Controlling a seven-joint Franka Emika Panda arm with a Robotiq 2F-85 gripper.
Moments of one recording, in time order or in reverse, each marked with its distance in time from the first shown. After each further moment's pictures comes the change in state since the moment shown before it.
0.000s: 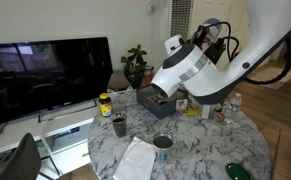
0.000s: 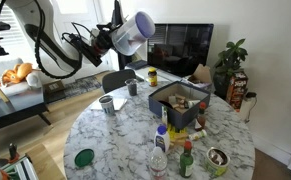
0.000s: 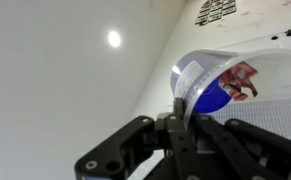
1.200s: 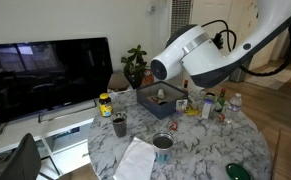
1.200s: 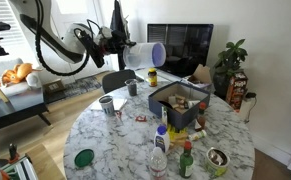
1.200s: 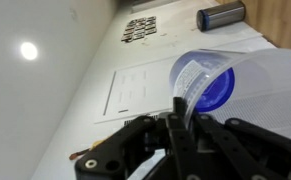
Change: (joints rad) arm -0.069 -0.085 -0.011 0.014 0.228 0.350 -0.034
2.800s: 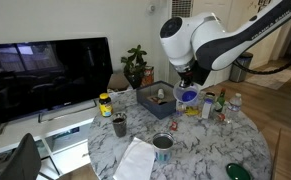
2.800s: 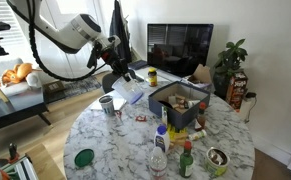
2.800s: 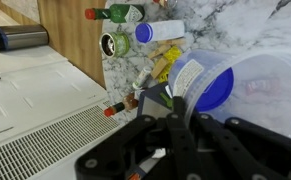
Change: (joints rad) arm -0.130 -0.132 -0.009 -0.098 0.592 0.738 -0.265
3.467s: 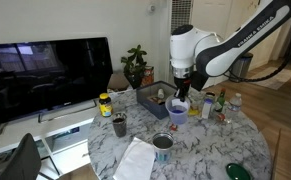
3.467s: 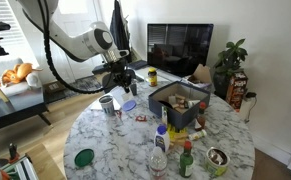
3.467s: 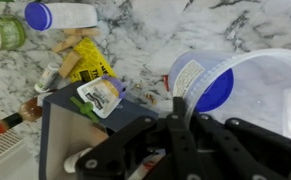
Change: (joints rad) arm -0.059 0.050 -0.069 -0.093 0.299 0.441 -0.275
